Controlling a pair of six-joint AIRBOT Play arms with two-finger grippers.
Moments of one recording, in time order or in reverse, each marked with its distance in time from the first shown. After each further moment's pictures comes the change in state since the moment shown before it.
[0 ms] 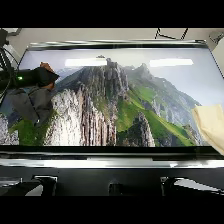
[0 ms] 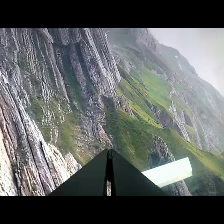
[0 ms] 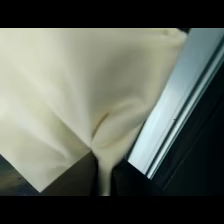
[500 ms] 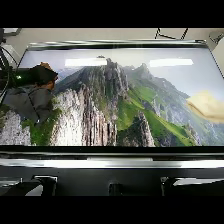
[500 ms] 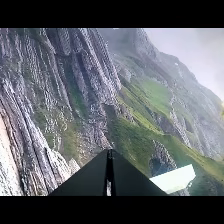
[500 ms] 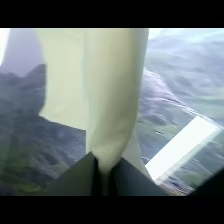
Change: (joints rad) left arm 0.000 0.005 0.000 0.000 0.030 0.011; right arm 0.048 -0.326 0.646 0.376 0.149 -0.055
